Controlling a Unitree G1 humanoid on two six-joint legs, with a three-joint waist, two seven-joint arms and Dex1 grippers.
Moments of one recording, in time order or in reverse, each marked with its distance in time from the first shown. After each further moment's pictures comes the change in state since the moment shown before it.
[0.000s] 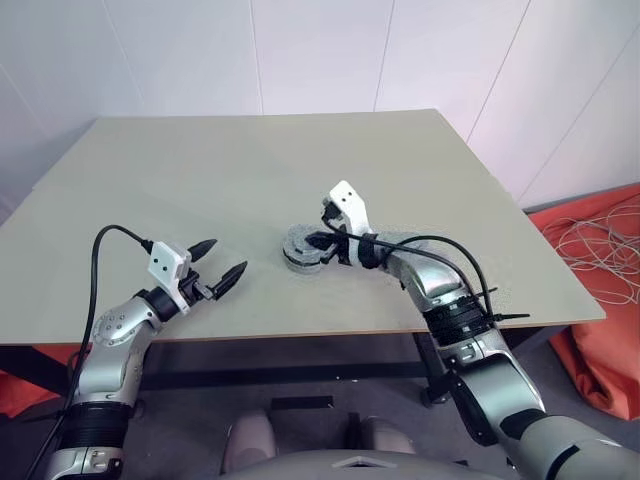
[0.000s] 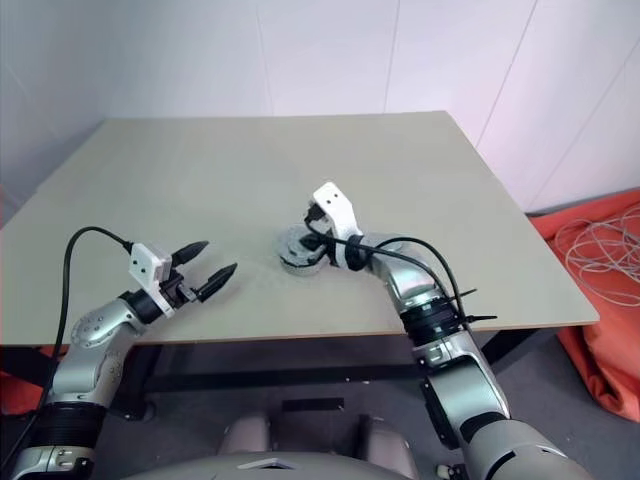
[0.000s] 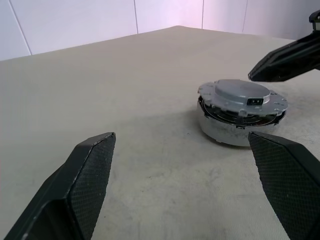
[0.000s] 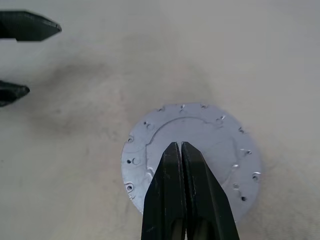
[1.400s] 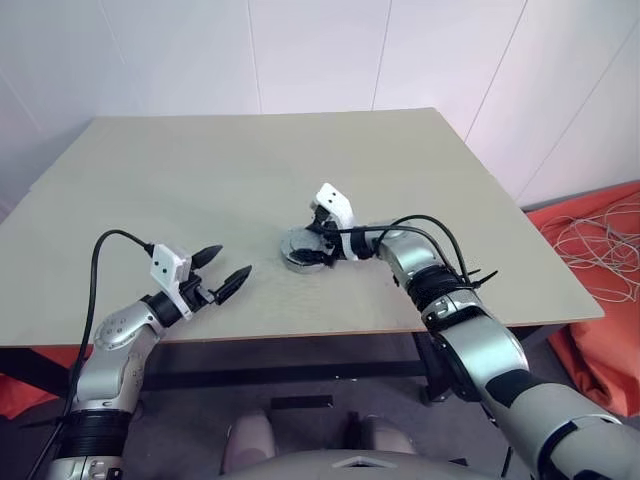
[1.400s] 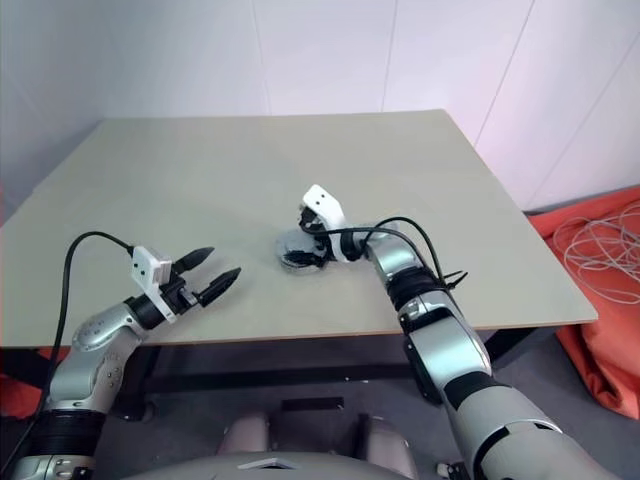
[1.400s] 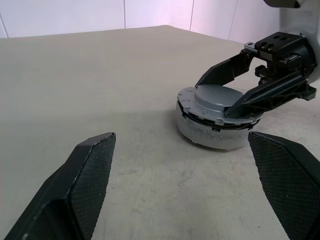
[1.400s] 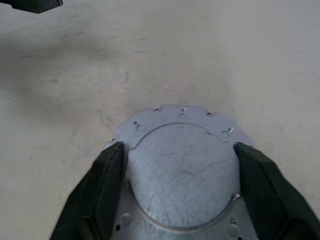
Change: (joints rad) left arm 0.035 -0.010 0.002 -0.076 -0.072 0.114 -0.019; right arm -0.248 0.051 0.042 0.633 -0.133 -0.431 0.236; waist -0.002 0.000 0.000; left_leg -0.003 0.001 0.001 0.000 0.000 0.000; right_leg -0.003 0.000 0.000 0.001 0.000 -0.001
